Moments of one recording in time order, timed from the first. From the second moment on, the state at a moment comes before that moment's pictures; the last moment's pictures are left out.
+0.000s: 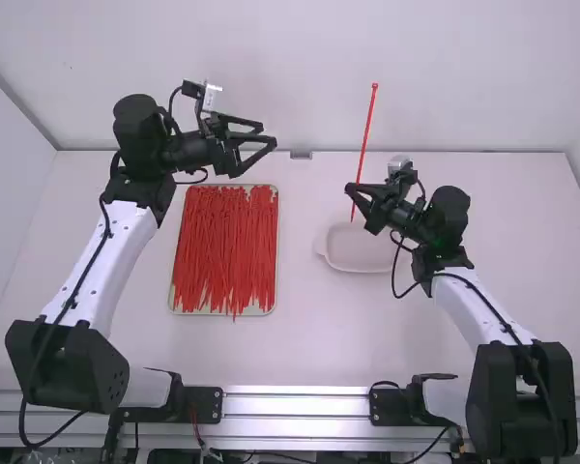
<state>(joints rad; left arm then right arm) -0.05 1.48 1.34 0.07 1.10 -0.44 0.07 1.36 0.69 0.57 -0.87 0.31</state>
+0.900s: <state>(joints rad) -0.17 1.48 1.61 -0.45 0.54 -0.31 0.27 1.36 0.71 0.30 -0.15 0.28</state>
